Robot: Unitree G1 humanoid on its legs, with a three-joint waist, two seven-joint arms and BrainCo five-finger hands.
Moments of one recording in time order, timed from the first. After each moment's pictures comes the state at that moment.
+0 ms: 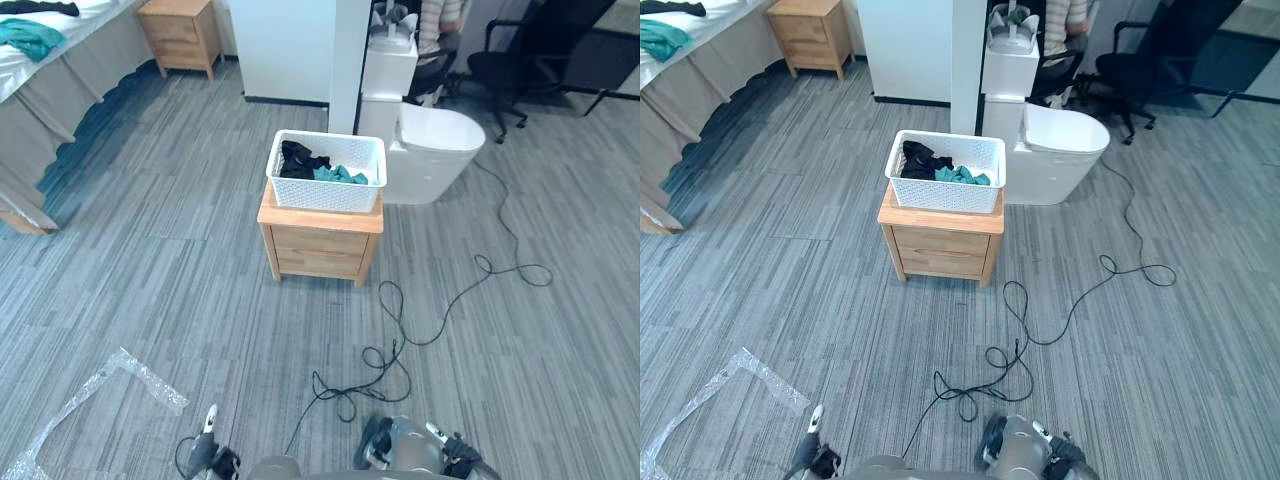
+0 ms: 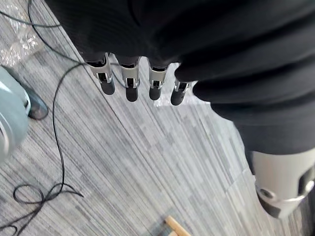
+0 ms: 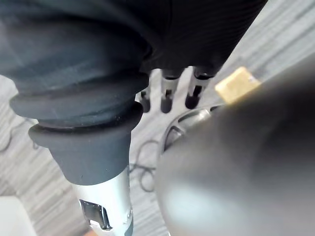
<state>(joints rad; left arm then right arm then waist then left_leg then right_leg) 0.06 -0.03 0.48 0.95 -0.34 -0.10 0.06 0.04 -0.01 -0.50 1.04 0.21 0.00 0.02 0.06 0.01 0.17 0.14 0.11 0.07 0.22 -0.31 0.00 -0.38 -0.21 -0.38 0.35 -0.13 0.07</state>
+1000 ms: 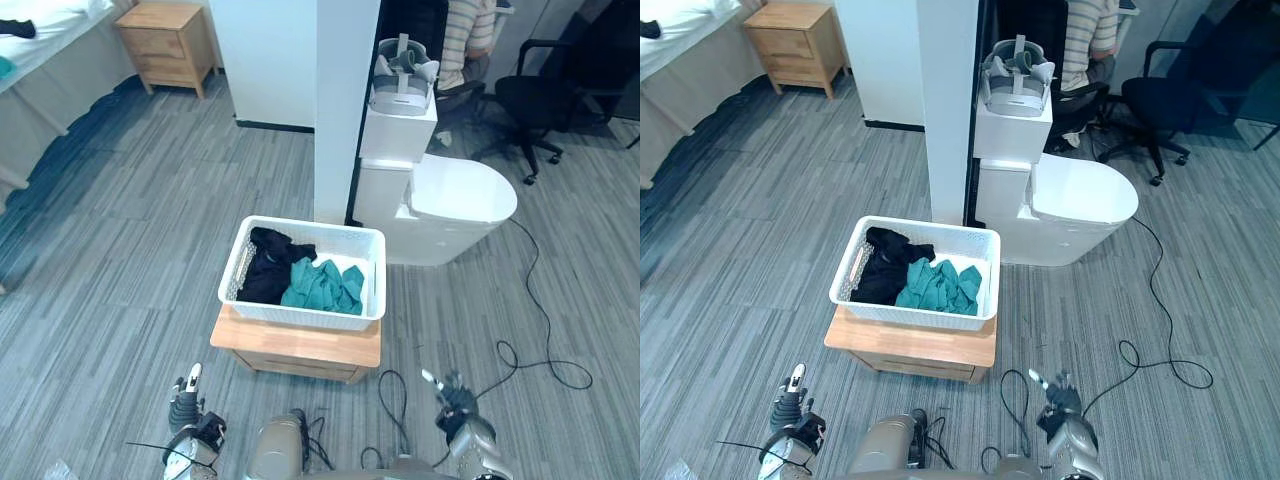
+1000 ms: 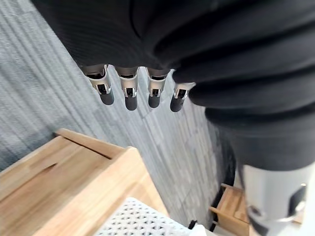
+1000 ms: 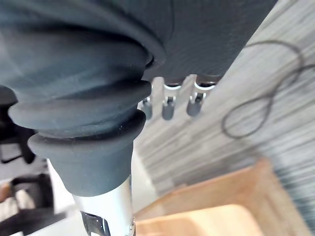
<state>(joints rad) 0.21 0.01 0.41 0.49 -0.46 -0.14 0.10 0.04 0.03 -0.31 0.59 0.31 -0.02 -0.05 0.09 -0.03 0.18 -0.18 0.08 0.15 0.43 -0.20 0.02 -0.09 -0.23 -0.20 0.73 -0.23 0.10</state>
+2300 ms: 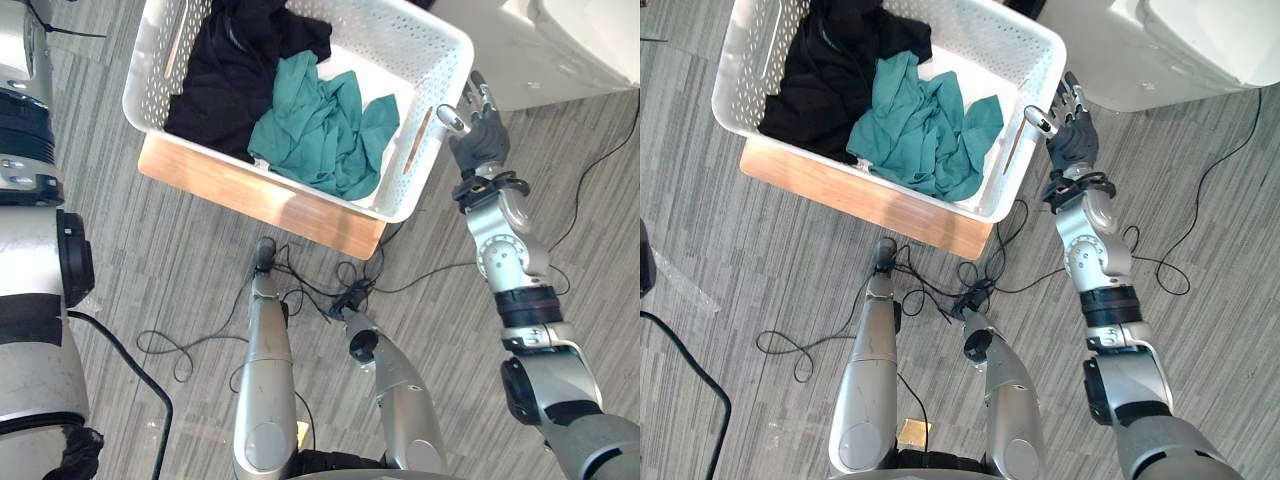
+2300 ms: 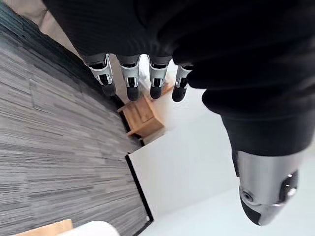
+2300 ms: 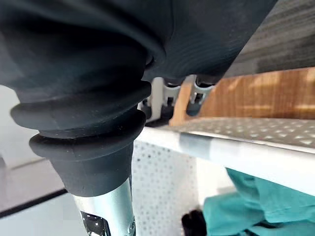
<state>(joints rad) -1.55 0.86 -0.24 0.84 -0.08 0.03 0.00 -0.69 -0.41 0.01 0.19 0.78 0.01 -0.05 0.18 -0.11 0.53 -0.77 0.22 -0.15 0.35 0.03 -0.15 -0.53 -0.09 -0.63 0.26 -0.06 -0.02</state>
